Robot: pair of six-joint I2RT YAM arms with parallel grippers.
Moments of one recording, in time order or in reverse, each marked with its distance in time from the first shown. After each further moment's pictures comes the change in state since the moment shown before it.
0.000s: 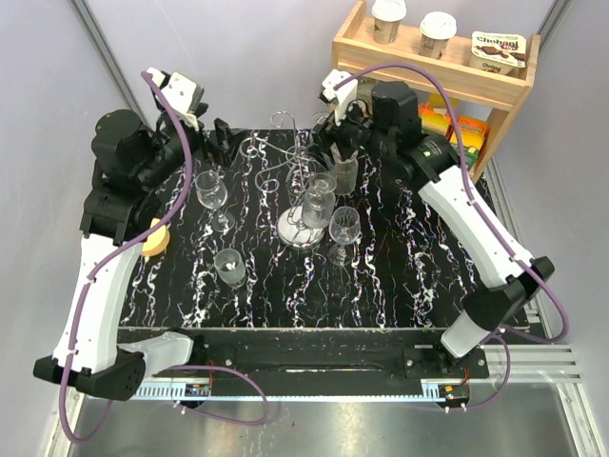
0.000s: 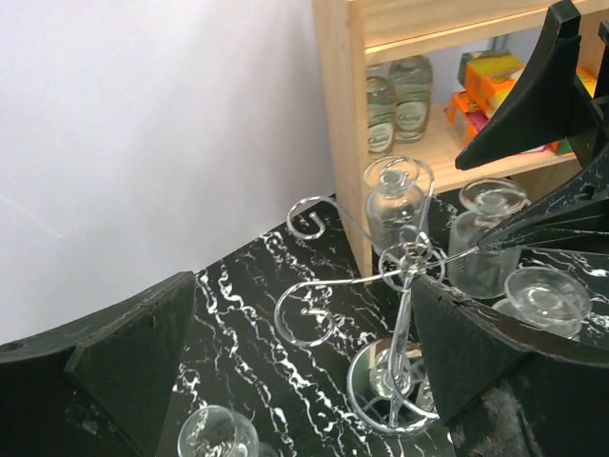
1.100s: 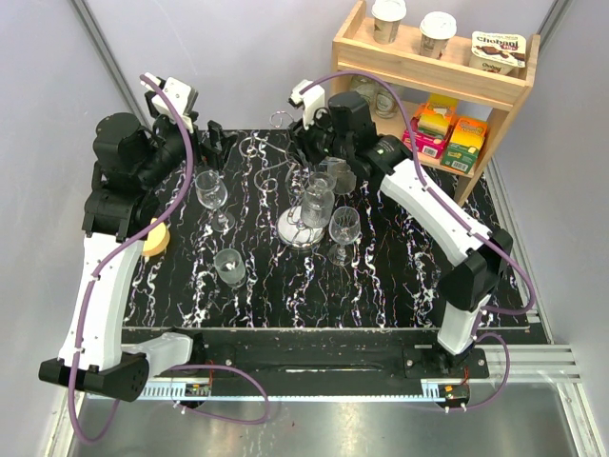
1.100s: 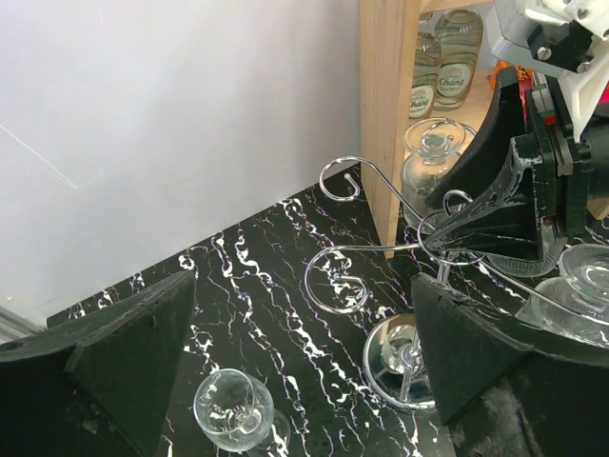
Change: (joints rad) left arm 0.100 -0.027 -0.089 0.002 0.010 -0.001; right arm 0.076 0.209 0.040 0.105 0.134 0.144
